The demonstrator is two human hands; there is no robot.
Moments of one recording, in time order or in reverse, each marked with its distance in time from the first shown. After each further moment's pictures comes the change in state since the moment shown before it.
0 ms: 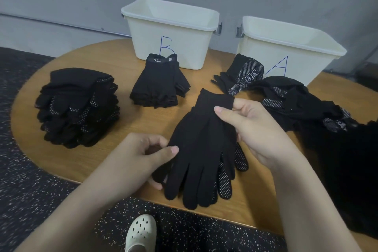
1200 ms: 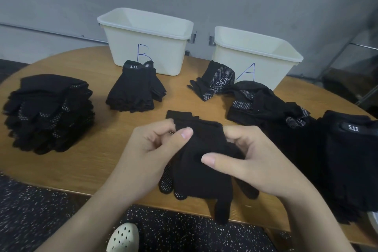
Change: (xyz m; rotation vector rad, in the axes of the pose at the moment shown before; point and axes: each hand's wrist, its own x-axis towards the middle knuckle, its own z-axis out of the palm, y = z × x) left_hand 0.013 0.024 0.063 -0.204 0.116 0.576; right_hand -0.072 -0.008 -0.040 -0.268 -0.220 -0.239
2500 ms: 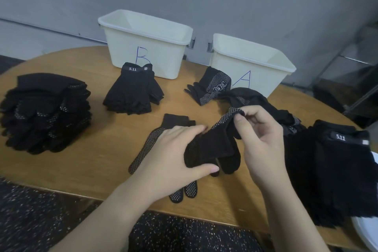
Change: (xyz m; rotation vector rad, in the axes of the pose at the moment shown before) left_hand 0.012 -0.026 0.022 0.649 -0.201 -0.057; right_hand 0.020 0.017 0.000 -0.003 0.674 -0.214
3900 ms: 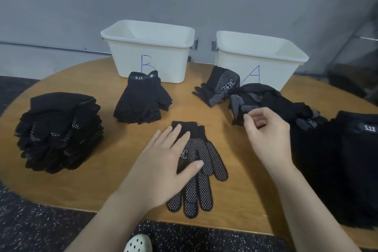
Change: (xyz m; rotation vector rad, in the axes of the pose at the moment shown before) left_hand -0.002 -0.042 -0.020 0.499 -0.147 -0.028; right_hand 0.027 0.067 -0.005 -0.601 0.200 0.175
